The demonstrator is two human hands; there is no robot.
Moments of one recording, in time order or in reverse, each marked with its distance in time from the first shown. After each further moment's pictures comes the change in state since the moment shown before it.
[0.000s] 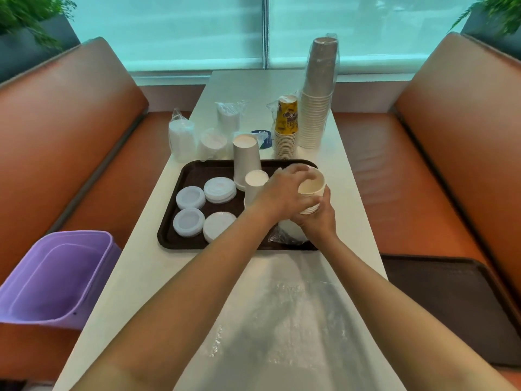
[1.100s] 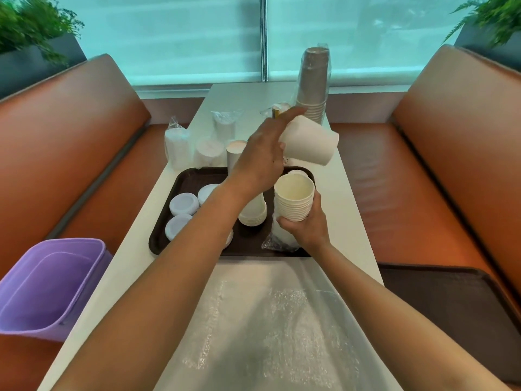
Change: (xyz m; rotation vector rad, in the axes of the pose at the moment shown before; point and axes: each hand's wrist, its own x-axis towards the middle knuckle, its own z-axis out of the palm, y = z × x) left_hand -0.004 0.029 -0.054 -0.225 0.328 0.096; right_hand 0.003 0.017 -0.003 -0.014 -0.029 -0.083
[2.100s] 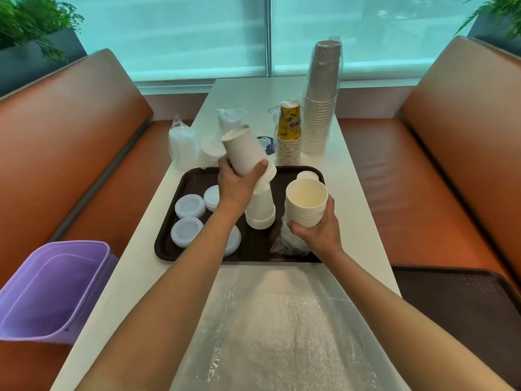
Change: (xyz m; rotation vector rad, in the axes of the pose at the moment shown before) left_hand -0.004 -0.099 0.023 -0.359 0.380 -0.589; right_hand 0.003 0.006 0.007 -0.041 -0.001 0.035
